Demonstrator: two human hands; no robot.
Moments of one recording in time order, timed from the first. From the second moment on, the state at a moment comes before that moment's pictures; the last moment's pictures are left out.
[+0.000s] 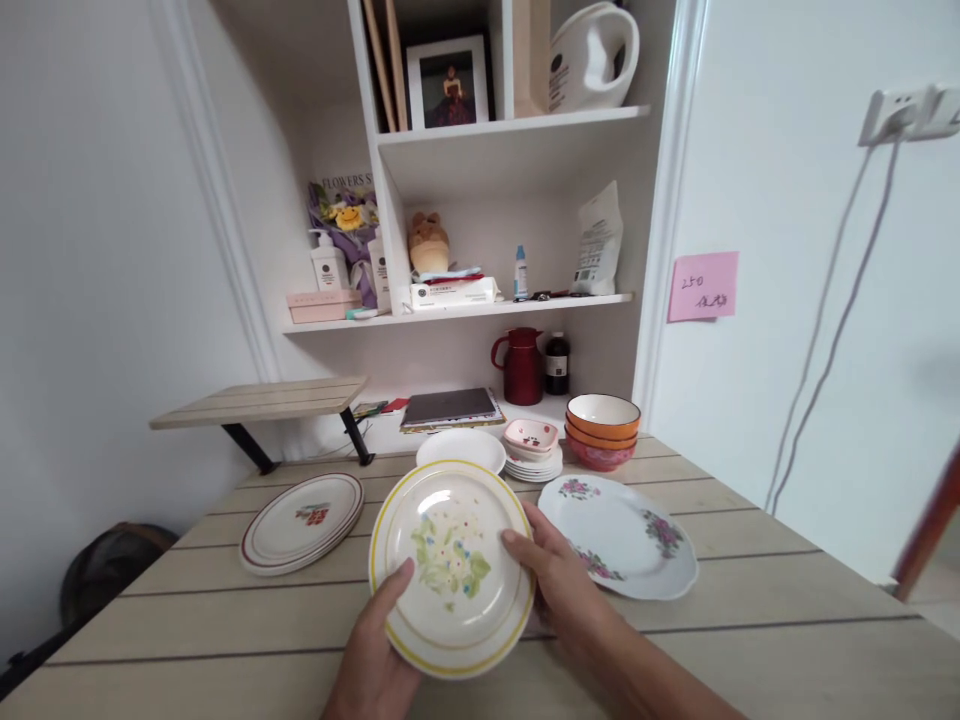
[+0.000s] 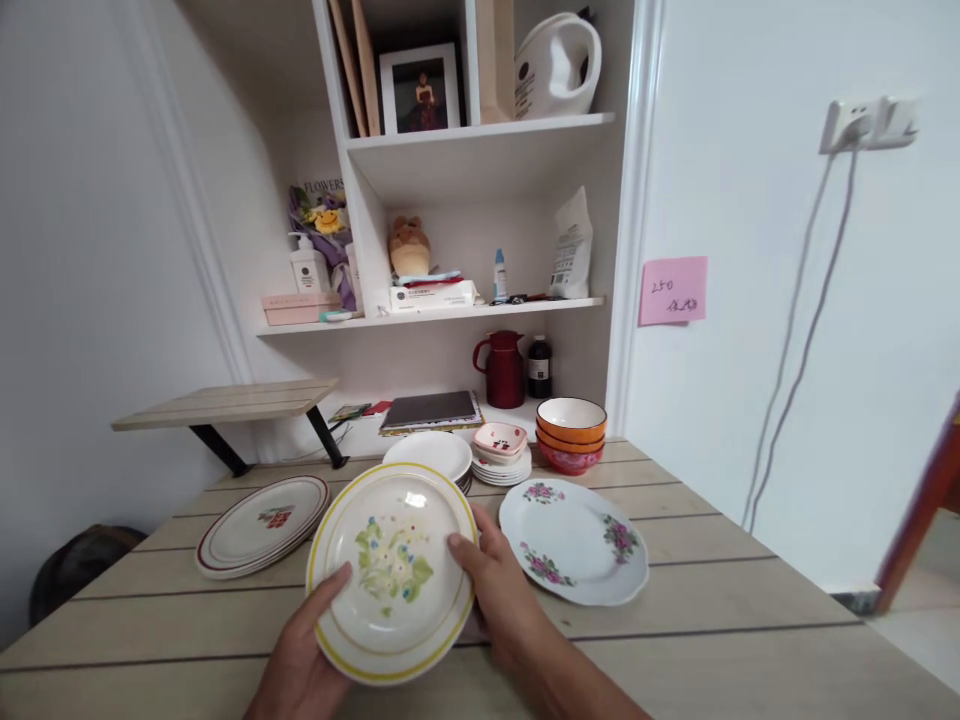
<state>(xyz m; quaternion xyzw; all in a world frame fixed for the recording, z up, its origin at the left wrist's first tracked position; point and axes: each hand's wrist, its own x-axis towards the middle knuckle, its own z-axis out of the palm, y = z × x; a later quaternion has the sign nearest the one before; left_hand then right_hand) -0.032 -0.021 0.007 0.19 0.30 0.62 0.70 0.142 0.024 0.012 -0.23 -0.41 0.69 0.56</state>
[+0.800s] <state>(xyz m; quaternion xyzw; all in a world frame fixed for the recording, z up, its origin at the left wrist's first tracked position) -0.030 -0.024 0.014 0.21 0.27 0.58 0.74 0.146 0.019 0.007 -0.25 -0.41 0.67 0.56</state>
